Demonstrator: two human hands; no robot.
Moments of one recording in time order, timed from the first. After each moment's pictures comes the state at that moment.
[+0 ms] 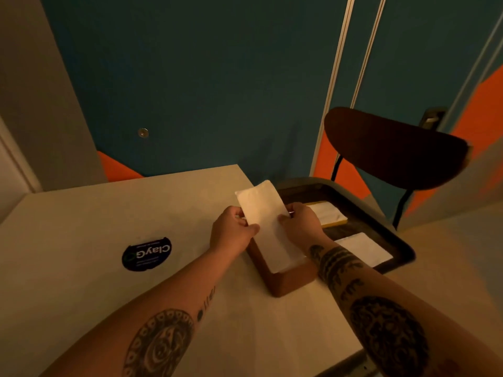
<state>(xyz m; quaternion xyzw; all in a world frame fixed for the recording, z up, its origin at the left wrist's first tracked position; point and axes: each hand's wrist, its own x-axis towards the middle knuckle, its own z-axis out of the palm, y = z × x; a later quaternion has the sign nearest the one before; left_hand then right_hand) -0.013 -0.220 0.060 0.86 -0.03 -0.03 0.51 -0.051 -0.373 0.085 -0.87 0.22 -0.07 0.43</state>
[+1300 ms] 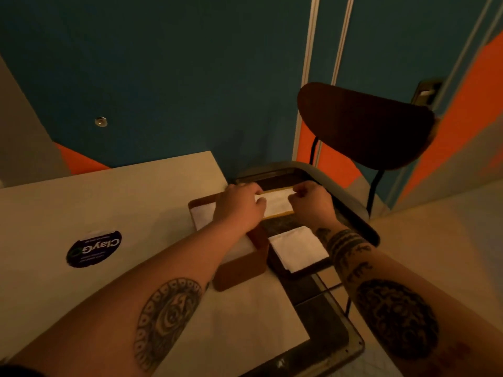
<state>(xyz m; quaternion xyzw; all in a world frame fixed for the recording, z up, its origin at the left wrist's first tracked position) -0.021 -0.366 0.079 0.95 -0.20 0.06 0.22 -0.058 -0.532 0.067 -0.86 0.22 -0.16 0.43</state>
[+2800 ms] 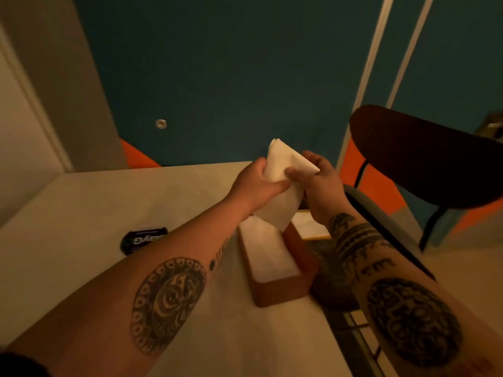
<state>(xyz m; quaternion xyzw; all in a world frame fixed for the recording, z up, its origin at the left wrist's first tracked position) 0.012 -0.298 0.136 0.84 -0.13 0.05 0.53 -0.005 -0.449 0.130 -0.64 0.04 -0.12 0.75</state>
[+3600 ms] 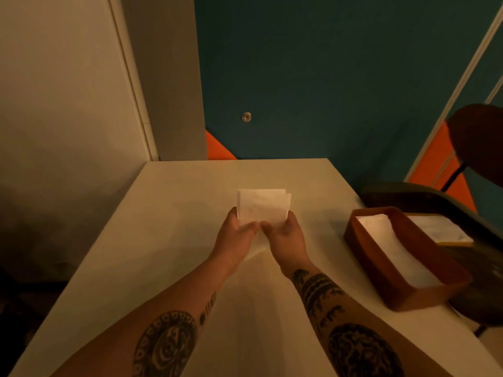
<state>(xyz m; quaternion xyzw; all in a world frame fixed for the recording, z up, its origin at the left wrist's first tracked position) -0.007 0.004 0.017 0.76 0.05 0.04 0.64 -0.018 -0.117 0.019 -0.72 0.04 -0.08 0.68</state>
